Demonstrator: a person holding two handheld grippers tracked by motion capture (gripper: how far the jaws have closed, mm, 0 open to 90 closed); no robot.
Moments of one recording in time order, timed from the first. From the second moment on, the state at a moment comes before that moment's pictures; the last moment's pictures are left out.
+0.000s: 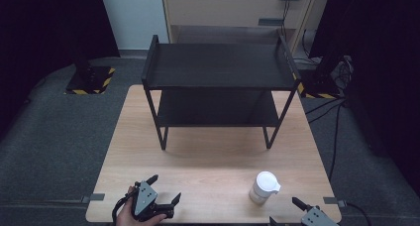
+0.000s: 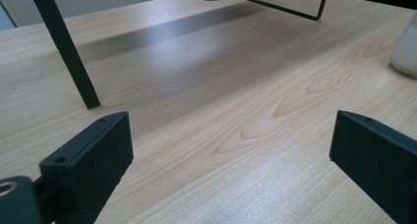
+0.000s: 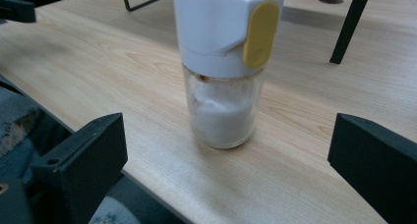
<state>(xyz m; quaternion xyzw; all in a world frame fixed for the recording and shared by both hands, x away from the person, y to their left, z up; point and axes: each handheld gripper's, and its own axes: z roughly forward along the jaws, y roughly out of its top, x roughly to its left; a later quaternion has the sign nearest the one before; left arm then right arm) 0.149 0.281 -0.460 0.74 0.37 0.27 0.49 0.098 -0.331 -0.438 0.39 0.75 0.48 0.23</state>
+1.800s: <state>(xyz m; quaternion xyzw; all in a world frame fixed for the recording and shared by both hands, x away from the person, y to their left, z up) 0.153 0.281 -0.460 0.75 0.37 0.24 0.50 0.223 -0.262 -0.367 0.29 0.76 0.54 0.24</state>
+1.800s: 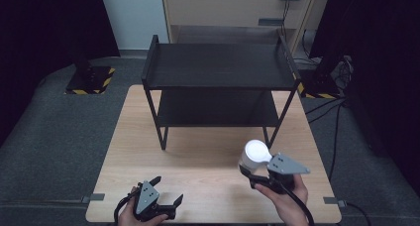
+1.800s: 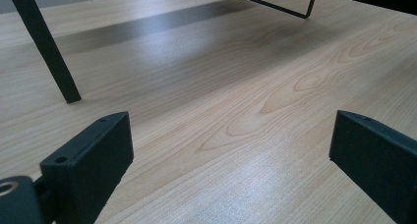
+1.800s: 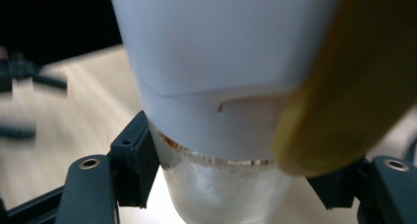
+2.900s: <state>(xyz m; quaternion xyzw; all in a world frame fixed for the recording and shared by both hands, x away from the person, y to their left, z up) 0.152 0.283 -0.458 0.74 0.37 0.24 0.51 0.349 -0.106 -0.359 0.32 0.71 0.56 0.29</state>
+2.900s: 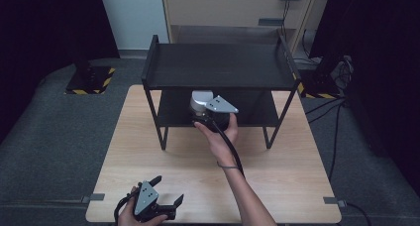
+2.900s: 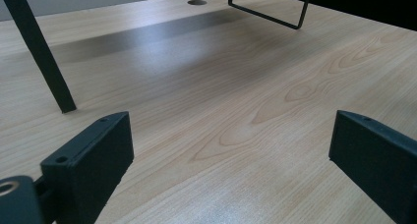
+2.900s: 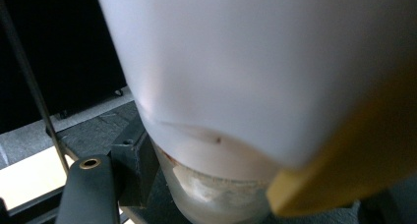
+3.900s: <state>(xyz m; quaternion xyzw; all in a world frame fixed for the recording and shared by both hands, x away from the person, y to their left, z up) 0.151 0.284 -0.458 0.74 0.37 0.24 0.51 0.346 -0.107 -0.383 0.34 0.66 0.60 0.30</state>
